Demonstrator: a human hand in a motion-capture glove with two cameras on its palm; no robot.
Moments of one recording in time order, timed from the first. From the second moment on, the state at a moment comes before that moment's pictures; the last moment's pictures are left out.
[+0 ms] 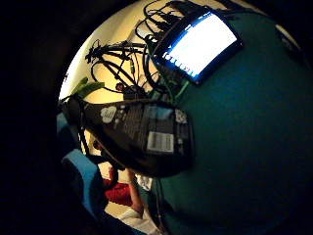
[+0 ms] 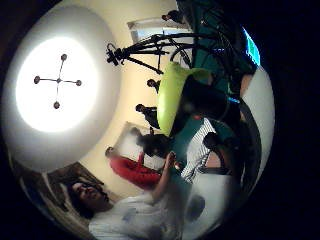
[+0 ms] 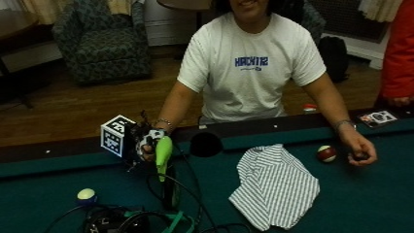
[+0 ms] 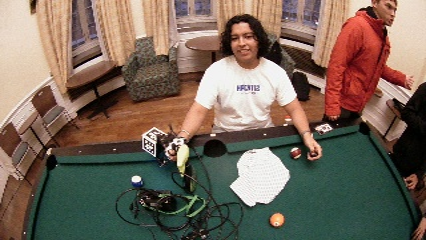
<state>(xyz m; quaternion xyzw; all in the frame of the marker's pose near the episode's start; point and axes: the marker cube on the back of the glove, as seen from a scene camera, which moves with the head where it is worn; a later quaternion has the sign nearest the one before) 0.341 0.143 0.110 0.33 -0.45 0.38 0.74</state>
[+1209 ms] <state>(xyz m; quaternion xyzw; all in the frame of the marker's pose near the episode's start) 0.351 0.049 0.117 0.32 -0.41 0.48 0.70</state>
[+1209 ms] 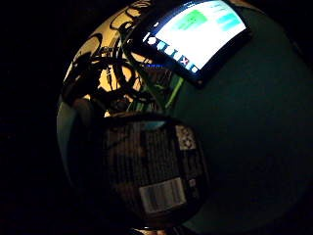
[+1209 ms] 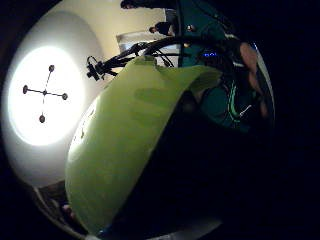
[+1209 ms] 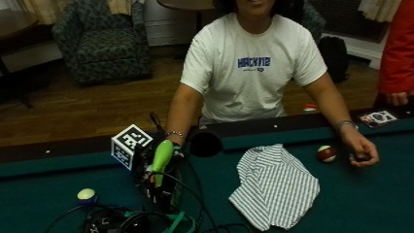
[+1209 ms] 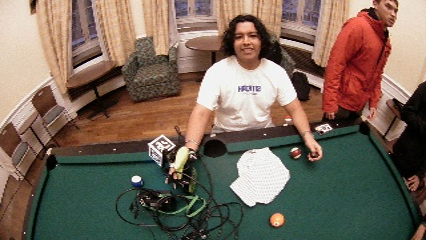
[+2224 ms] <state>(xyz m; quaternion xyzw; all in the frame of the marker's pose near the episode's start) 0.342 0.051 0.096 0.35 -0.43 0.43 0.71</state>
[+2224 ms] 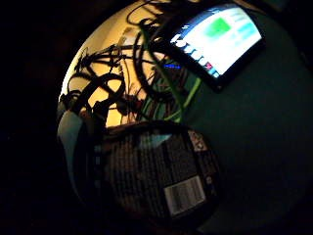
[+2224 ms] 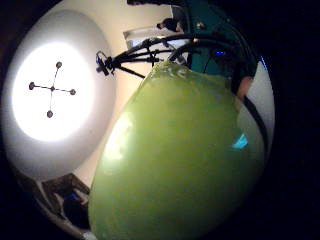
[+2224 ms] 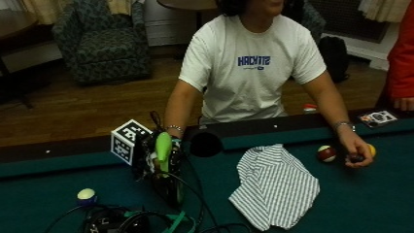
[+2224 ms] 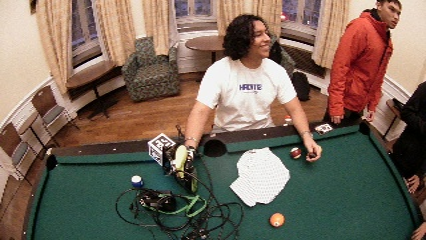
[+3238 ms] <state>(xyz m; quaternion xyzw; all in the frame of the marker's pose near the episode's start) 0.146 -0.072 -0.062 -0.32 -0.10 0.29 0.90</state>
